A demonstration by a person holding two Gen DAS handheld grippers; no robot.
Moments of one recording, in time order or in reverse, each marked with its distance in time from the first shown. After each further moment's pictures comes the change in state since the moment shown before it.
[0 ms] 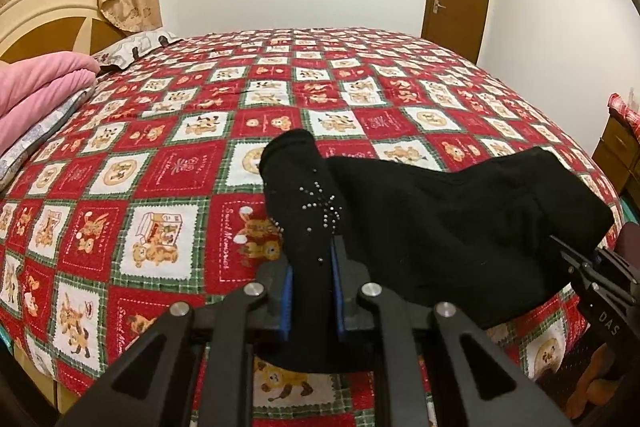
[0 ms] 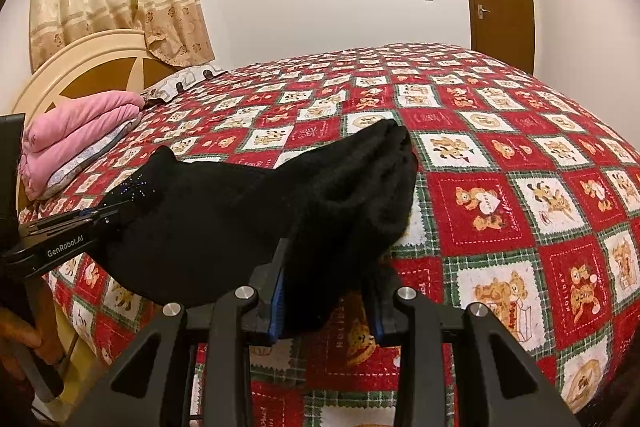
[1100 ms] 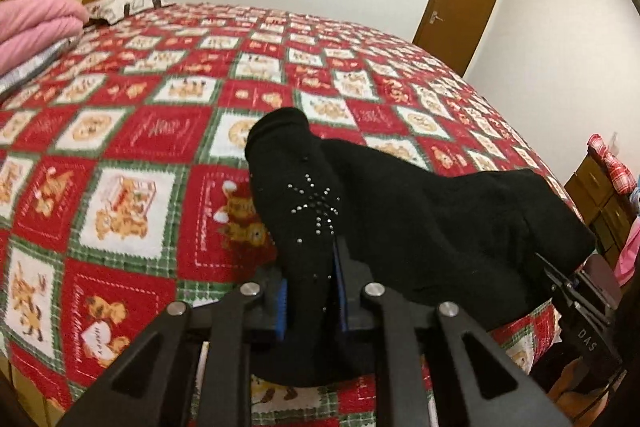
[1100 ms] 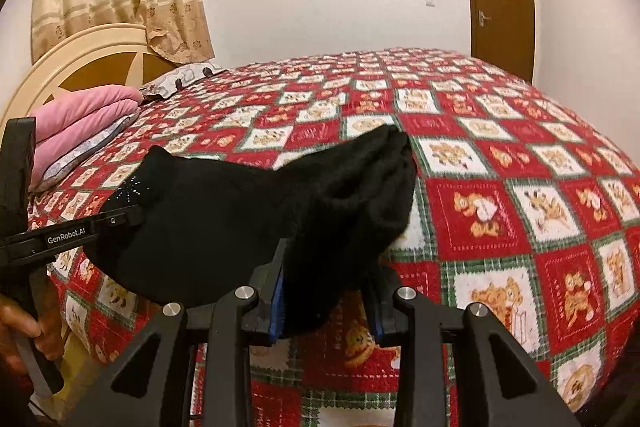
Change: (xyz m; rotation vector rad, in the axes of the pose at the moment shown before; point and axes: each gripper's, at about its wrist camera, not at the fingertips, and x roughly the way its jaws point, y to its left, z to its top) left arm 0.012 0.022 -0.006 -0.132 0.039 -0.147; right arm -0.004 0.007 0.003 -0.035 -0.016 -0.020
